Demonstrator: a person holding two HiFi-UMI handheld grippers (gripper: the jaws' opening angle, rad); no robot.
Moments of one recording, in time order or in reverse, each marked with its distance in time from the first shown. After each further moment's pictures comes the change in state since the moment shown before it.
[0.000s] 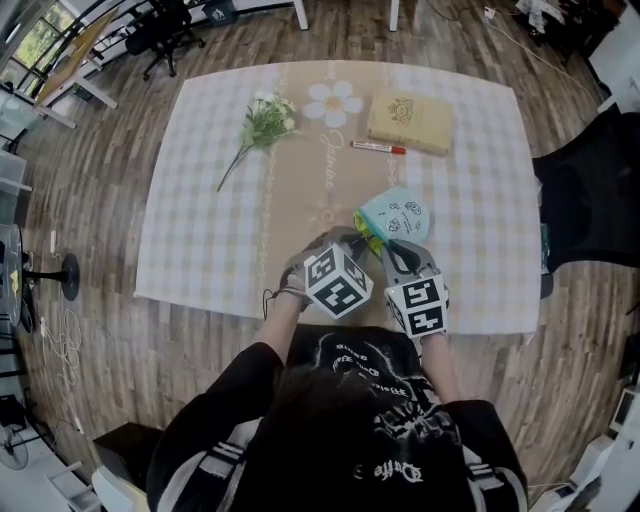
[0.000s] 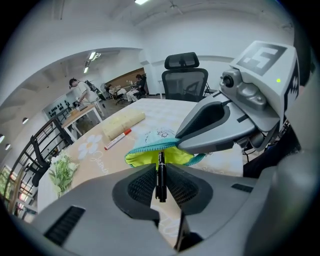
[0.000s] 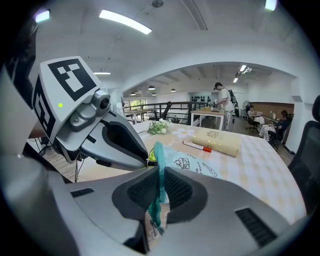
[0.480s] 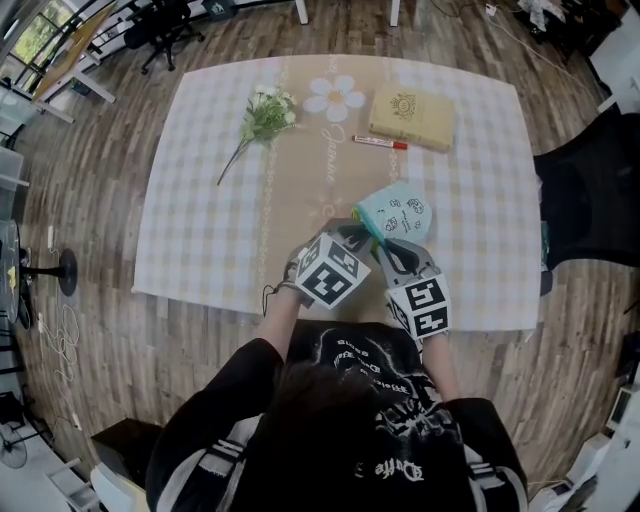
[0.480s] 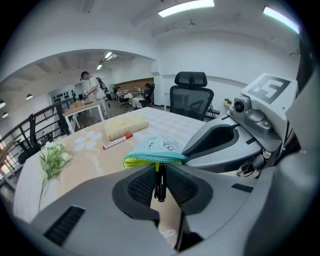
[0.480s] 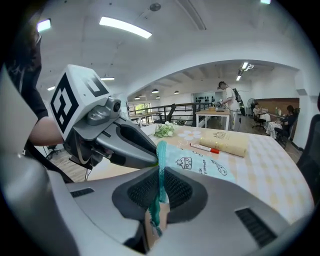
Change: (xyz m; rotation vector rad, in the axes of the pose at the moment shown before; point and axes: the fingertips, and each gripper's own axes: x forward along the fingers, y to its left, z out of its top) left arm -0.007 0.008 0.013 -0.177 -0.141 -0.061; right arm -0.003 0.017 0.006 0.015 -0.033 0.076
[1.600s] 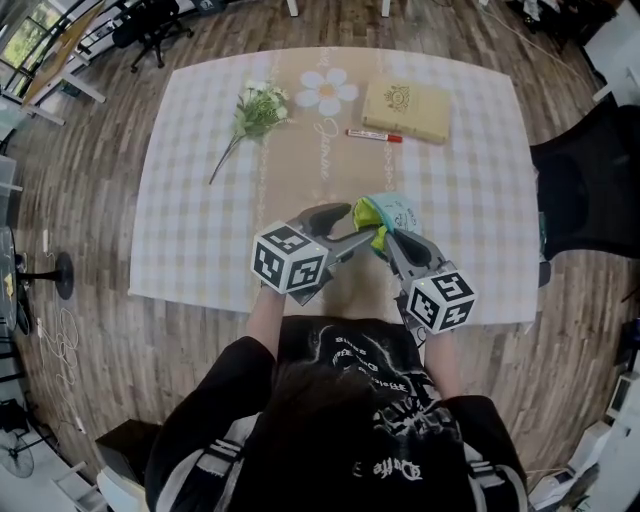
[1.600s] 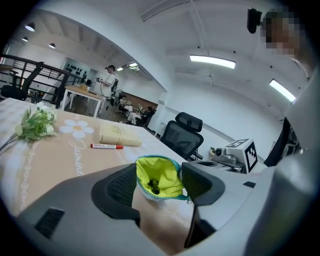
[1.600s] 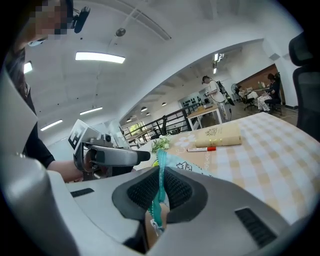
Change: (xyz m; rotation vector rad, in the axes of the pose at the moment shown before) left arm -0.034 0.015 0.032 -0.378 -0.335 -0.276; right arm -0.015 -0.021 0.019 0.317 -0.168 0.051
